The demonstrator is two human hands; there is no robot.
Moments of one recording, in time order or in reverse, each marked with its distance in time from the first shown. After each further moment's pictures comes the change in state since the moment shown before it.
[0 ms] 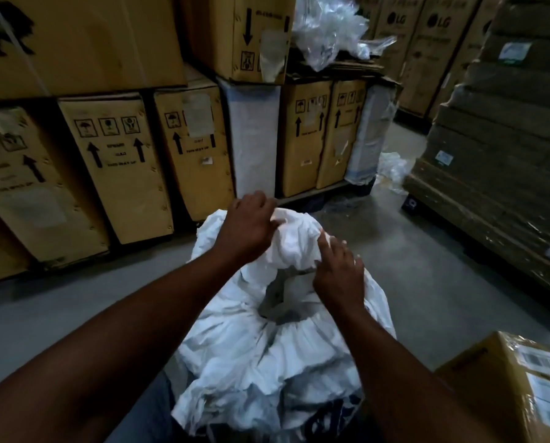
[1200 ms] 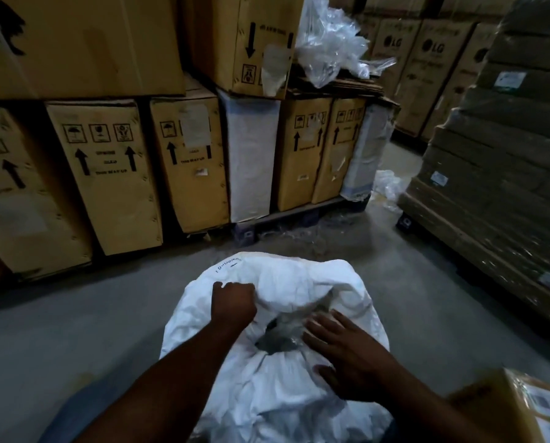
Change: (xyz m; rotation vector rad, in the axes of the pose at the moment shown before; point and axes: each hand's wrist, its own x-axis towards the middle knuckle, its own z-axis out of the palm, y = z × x) left_hand -0.075 -0.013 0.111 0.175 -0.507 -0.404; right_hand -0.048 0.059 0.004 -0.192 -0.274 -0.814
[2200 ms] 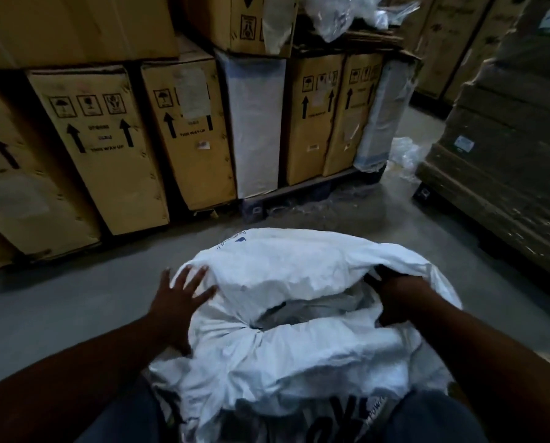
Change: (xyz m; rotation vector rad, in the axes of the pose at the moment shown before) left_hand -0.037 -0.126 -0.001 0.432 -0.387 0.255; right_hand 0.020 0.114 0.010 0.002 -0.637 0.471
